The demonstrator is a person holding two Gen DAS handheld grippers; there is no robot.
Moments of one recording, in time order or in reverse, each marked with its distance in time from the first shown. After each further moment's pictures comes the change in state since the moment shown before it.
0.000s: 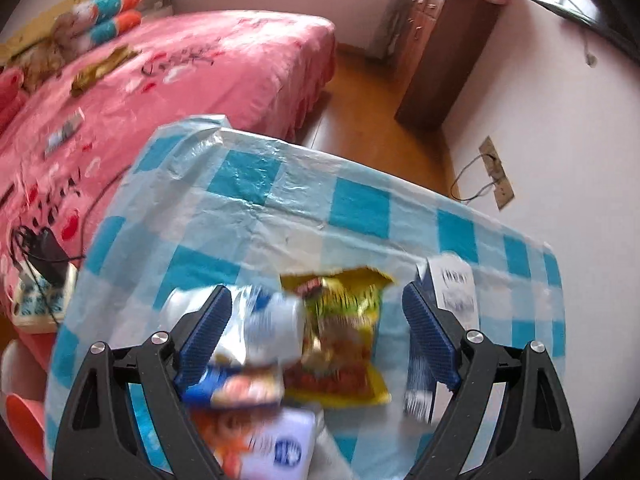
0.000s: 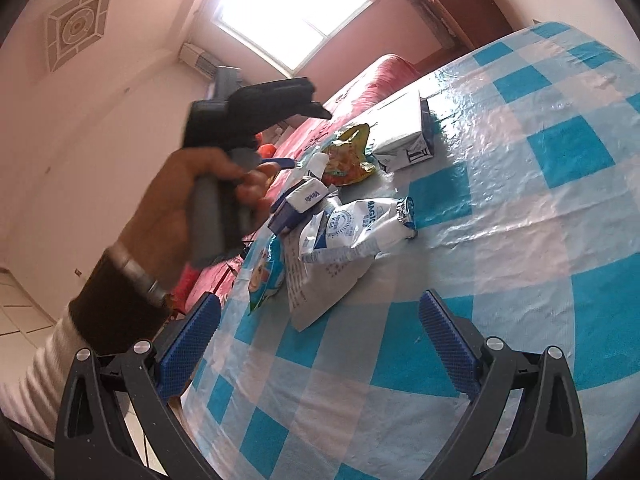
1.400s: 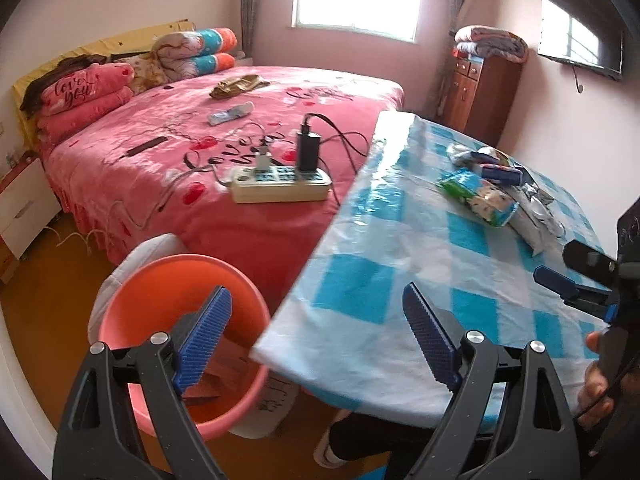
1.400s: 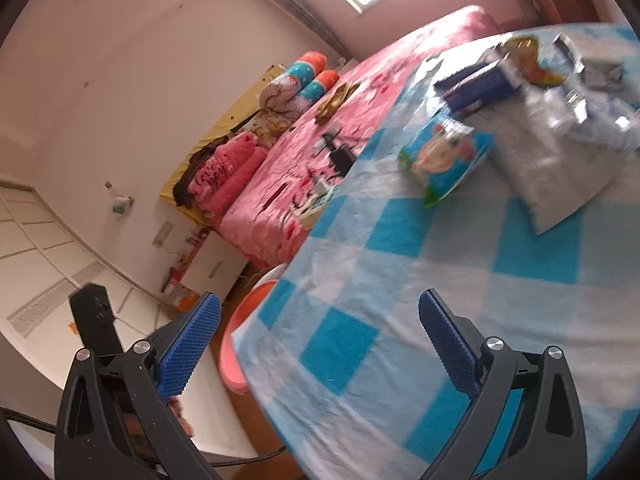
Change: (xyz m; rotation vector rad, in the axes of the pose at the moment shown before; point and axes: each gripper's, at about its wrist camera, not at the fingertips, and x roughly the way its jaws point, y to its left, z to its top) left arm -0.217 0.273 -0.288 -0.014 -0.291 0.152; right arm 0.085 0.132 -0.079 -0.191 0.231 0.123
